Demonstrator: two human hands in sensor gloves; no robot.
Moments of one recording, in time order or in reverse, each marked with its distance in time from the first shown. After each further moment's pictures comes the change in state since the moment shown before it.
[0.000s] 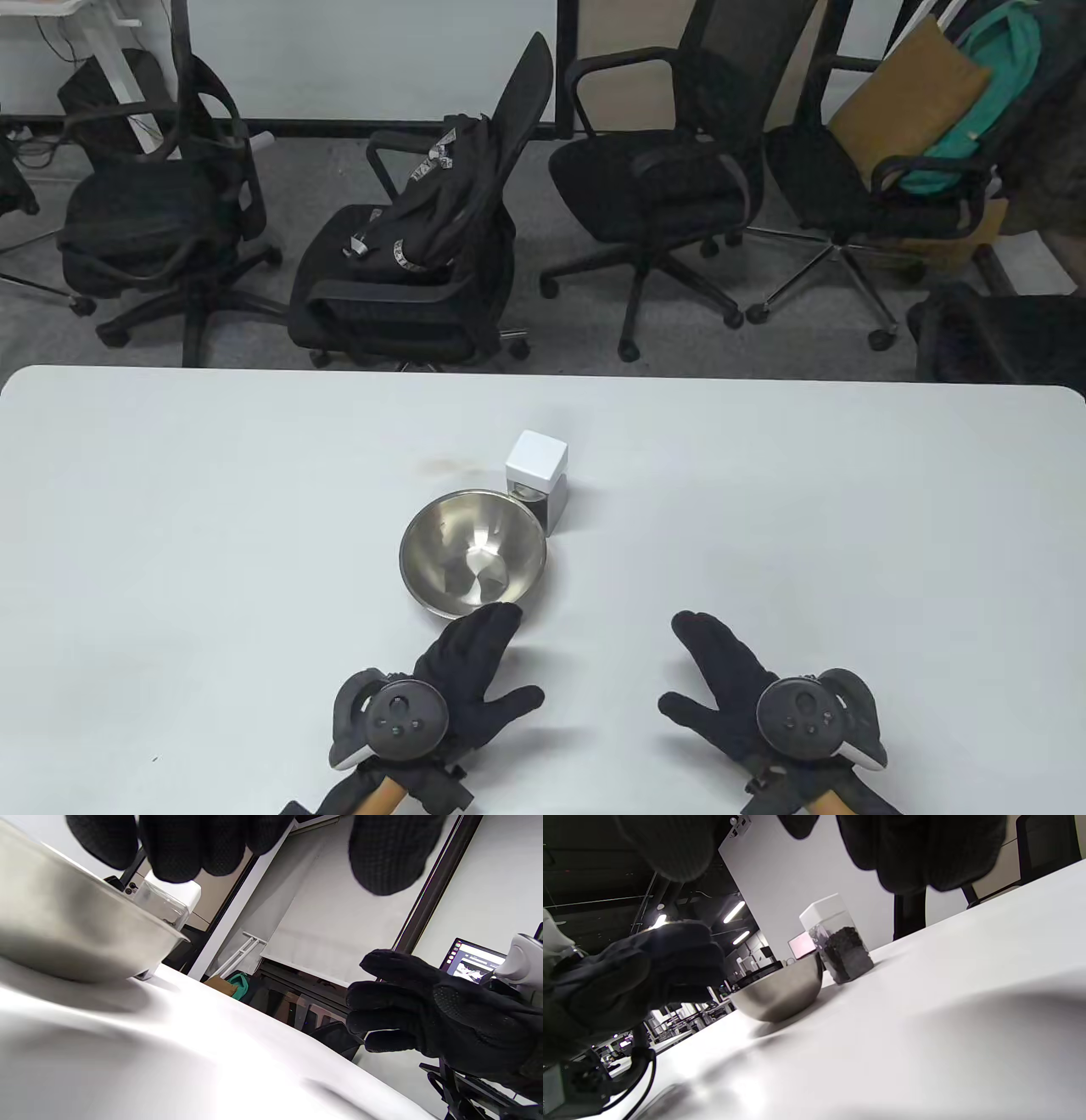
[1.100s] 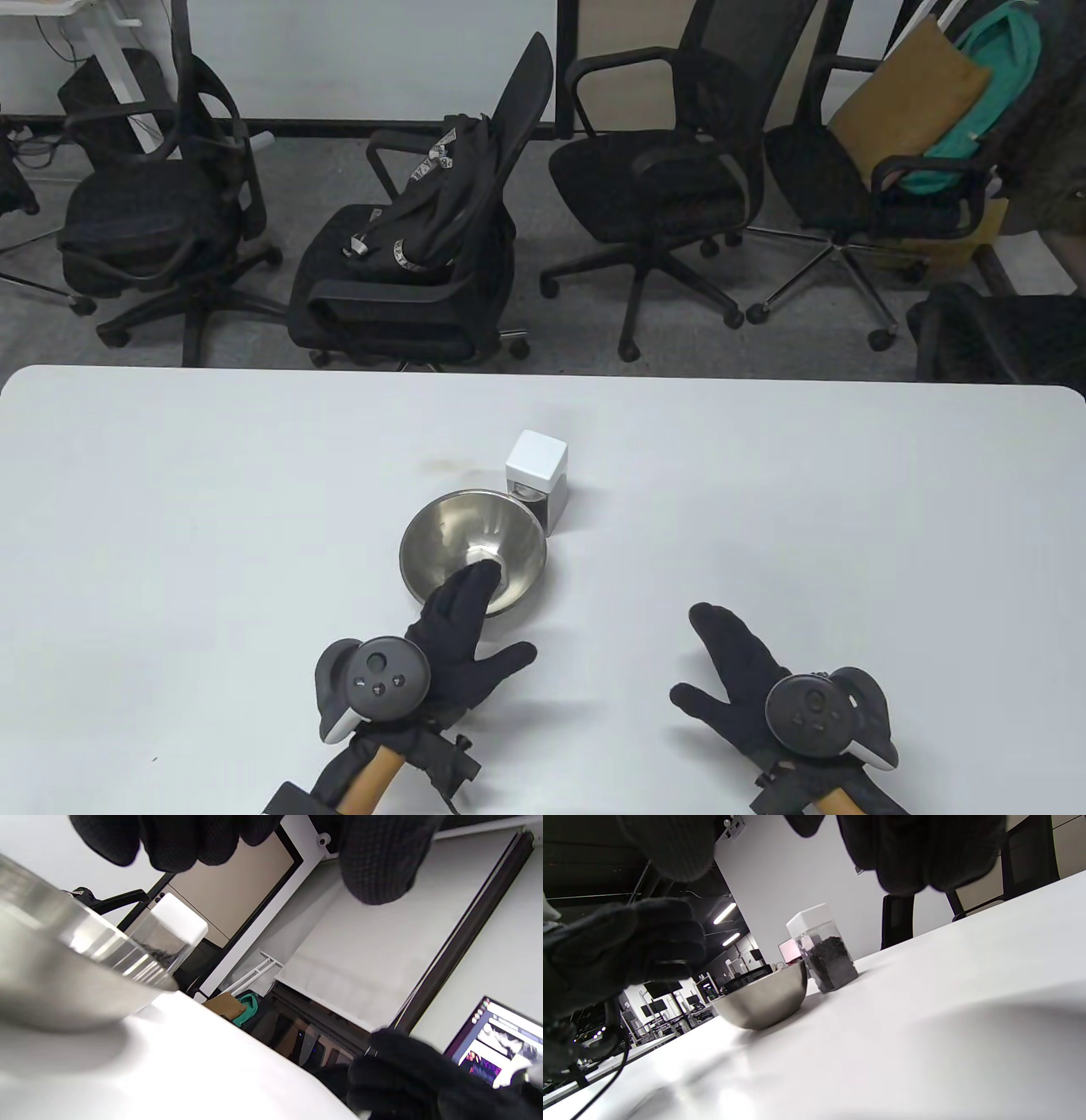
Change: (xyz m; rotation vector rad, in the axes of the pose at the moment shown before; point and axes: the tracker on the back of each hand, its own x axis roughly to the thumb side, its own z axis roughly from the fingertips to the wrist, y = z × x) left_hand 0.006 0.042 -0.029 0.100 0.112 0.122; right_hand -0.006 -0.008 0.000 -0.014 0.033 0.036
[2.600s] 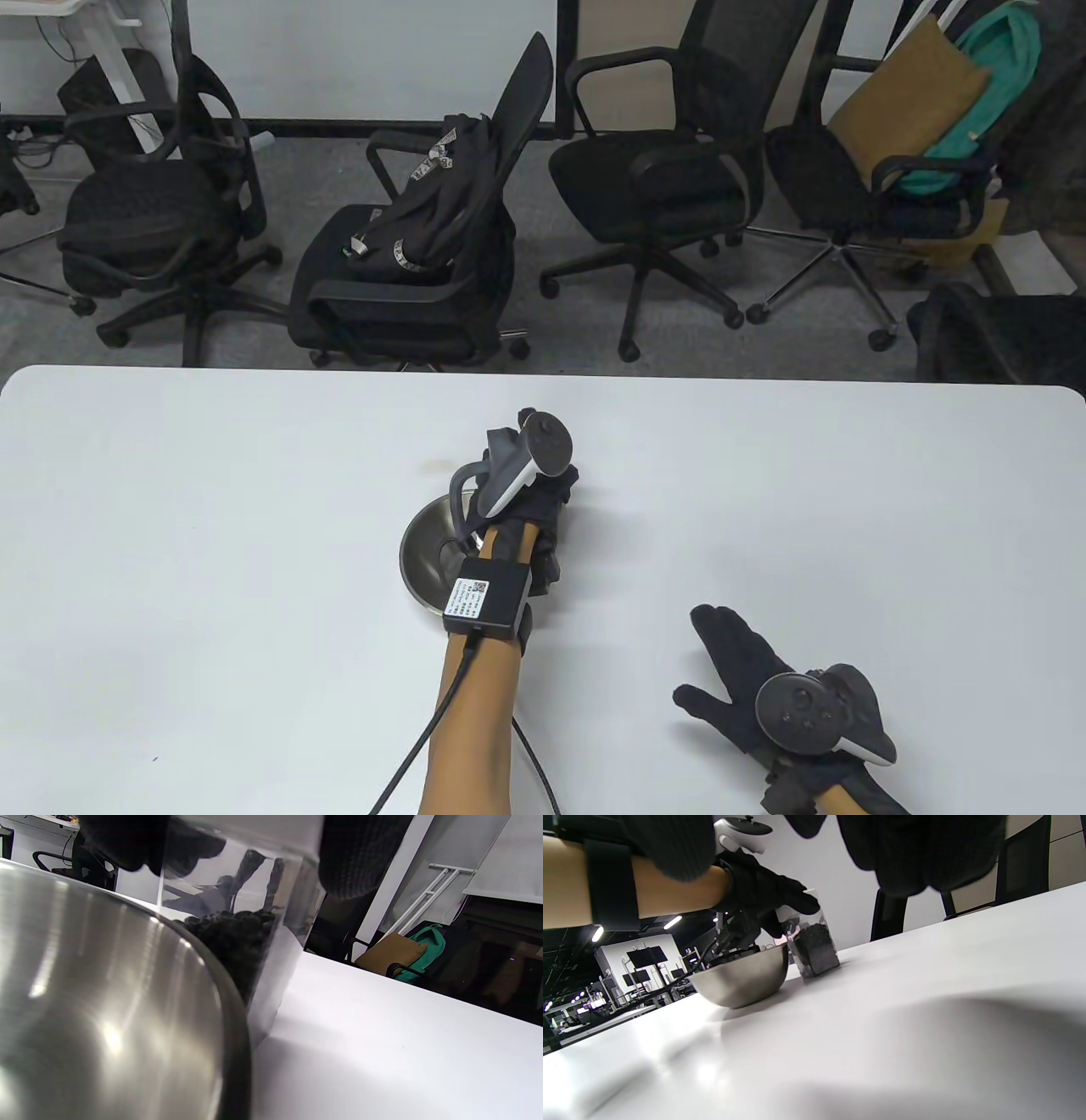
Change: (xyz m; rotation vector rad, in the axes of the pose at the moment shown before) left_hand -0.046 -0.067 -0.208 -0.208 0.539 -0.432; right_hand -0.001 0.001 -0.002 0.052 0.009 0.113
